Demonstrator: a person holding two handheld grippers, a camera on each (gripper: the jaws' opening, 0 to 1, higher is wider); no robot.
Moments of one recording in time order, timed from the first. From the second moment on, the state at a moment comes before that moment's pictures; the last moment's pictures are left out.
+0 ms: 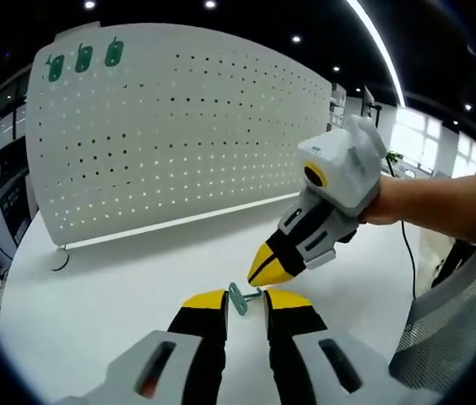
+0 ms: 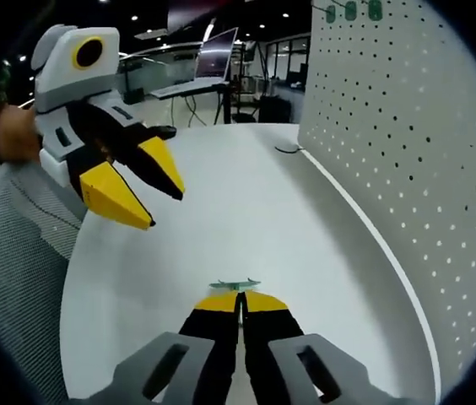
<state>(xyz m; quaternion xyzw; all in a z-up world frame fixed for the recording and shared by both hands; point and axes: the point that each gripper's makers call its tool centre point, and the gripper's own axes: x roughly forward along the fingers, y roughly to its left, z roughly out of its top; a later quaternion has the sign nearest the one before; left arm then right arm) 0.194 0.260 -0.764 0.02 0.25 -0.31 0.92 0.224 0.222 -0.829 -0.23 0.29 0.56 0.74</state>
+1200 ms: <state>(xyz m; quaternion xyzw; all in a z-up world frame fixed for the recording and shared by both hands) 0.191 0.256 -0.770 0.03 0.25 -0.31 0.92 0.217 0.216 -0.842 -0.27 0.32 0.55 0.73</state>
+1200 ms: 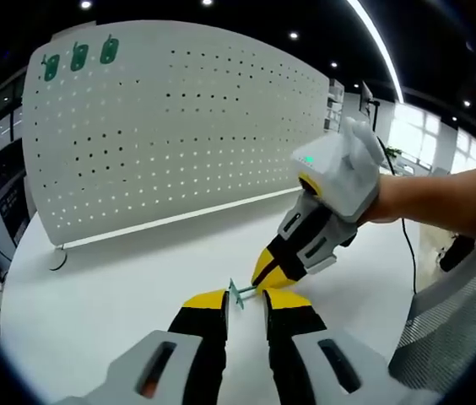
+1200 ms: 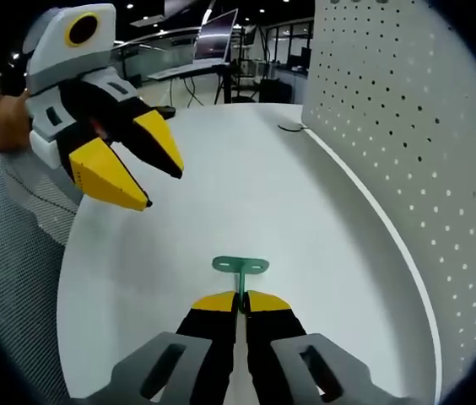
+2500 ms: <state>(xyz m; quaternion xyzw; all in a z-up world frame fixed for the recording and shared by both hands) 0.202 0.220 -0.806 0.24 0.22 -0.40 0.85 0.208 0.218 -0.827 -0.32 0.31 0.56 0.70</state>
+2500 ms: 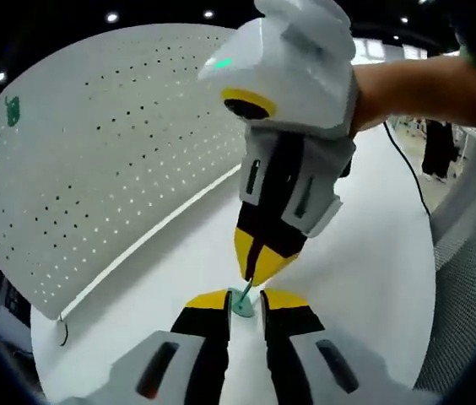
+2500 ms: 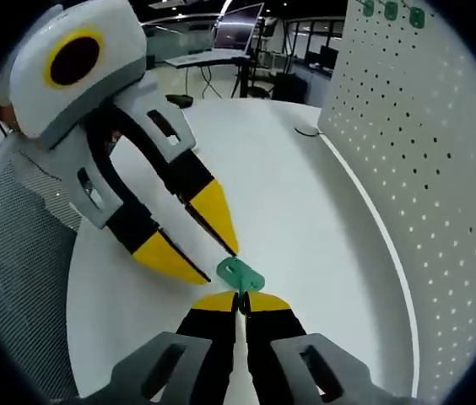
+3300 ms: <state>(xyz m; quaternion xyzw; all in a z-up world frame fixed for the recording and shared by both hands) 0.206 0.215 -0.815 0.28 0.20 -0.42 0.84 0.194 0.191 -0.825 -0.29 0.35 0.55 0.70</state>
